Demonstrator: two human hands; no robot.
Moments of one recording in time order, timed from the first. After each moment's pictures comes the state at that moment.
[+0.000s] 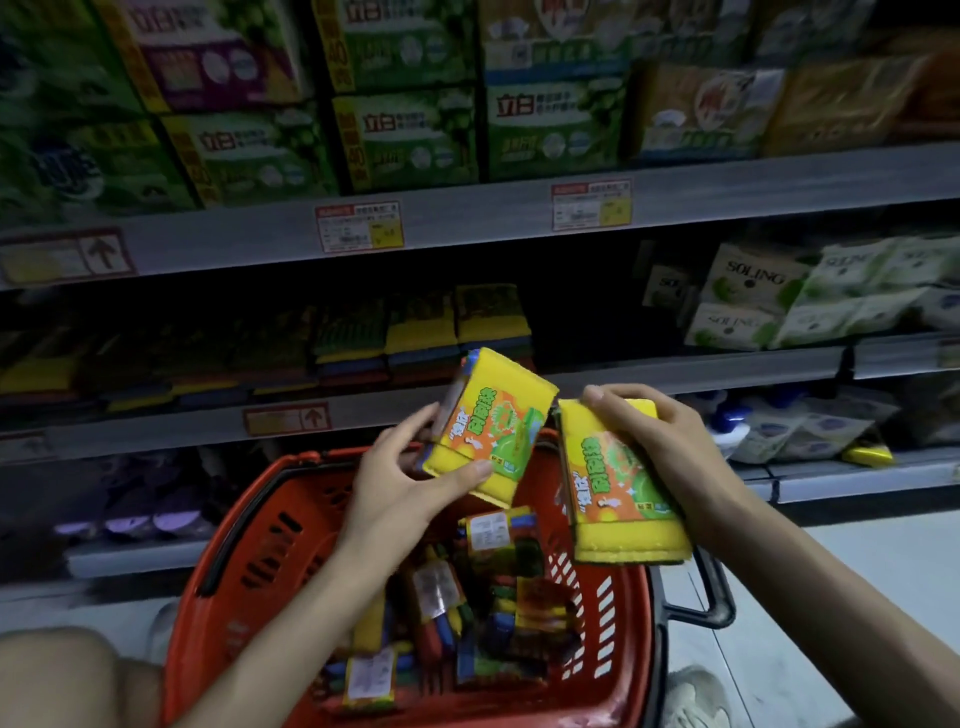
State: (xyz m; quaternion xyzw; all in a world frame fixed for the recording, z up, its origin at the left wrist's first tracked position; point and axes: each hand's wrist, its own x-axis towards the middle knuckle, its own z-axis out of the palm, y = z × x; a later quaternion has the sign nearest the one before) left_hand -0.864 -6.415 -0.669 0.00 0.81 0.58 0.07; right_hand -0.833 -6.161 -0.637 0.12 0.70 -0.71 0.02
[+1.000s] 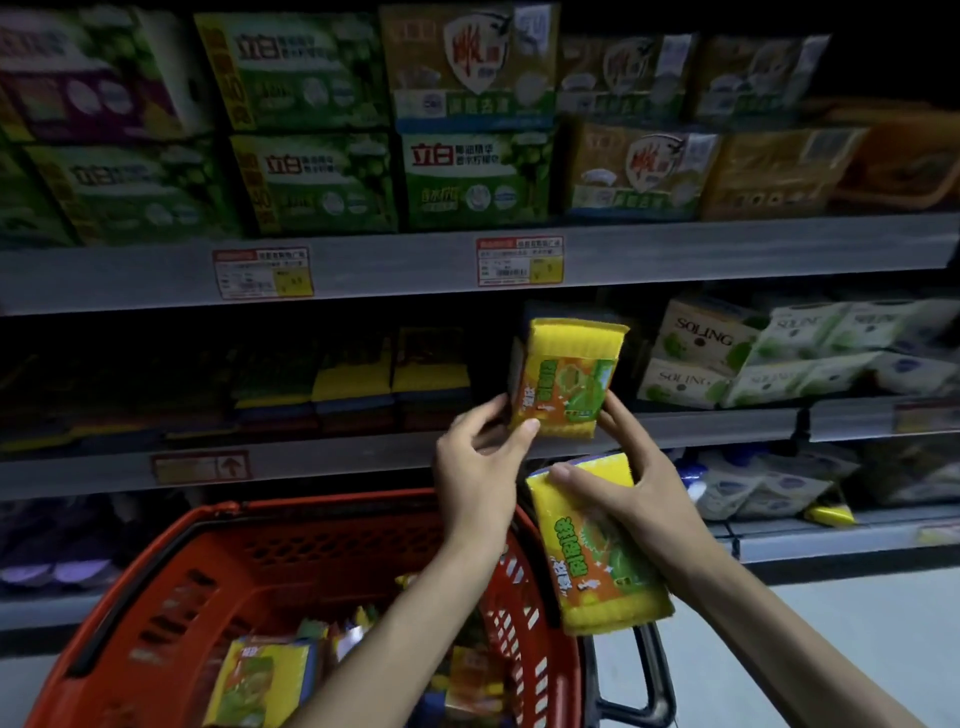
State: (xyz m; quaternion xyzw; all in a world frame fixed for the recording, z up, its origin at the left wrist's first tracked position) left_hand -0.923 -6.247 -0.682 -0.03 0.71 0.70 -0.07; right_hand -0.861 -6.098 -0.658 0.02 0.74 -0.67 -0.05
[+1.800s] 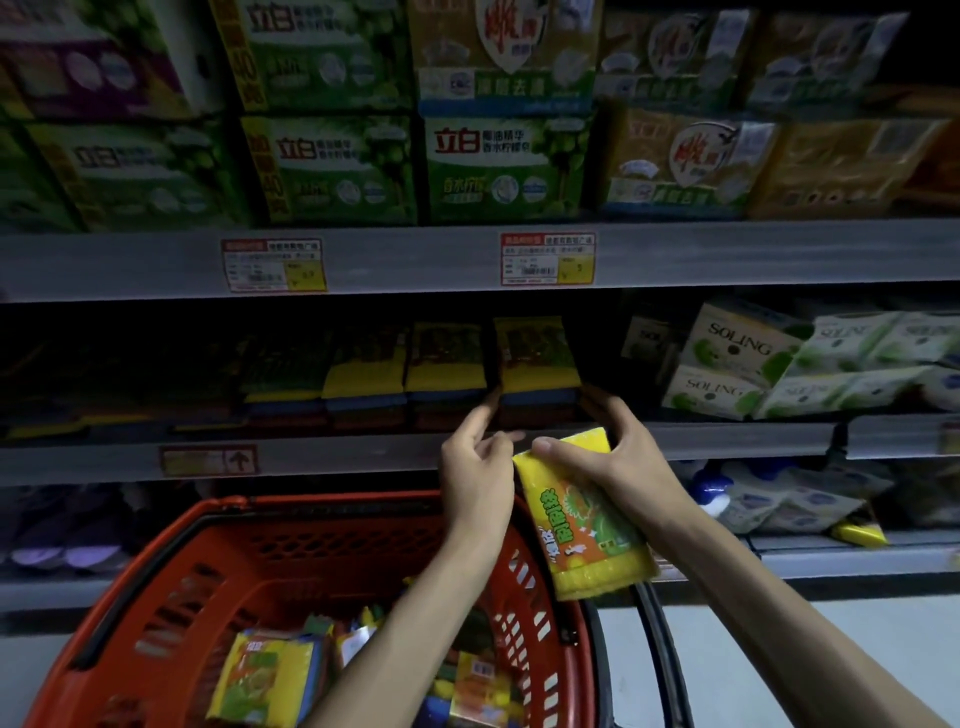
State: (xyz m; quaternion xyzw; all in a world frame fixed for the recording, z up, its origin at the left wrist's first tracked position) left_hand -0.942 -6.252 -0.693 -0.07 0.71 0.70 -0.03; right_hand -0.916 -6.106 -0.667 0.03 0.75 -0.66 -0.02
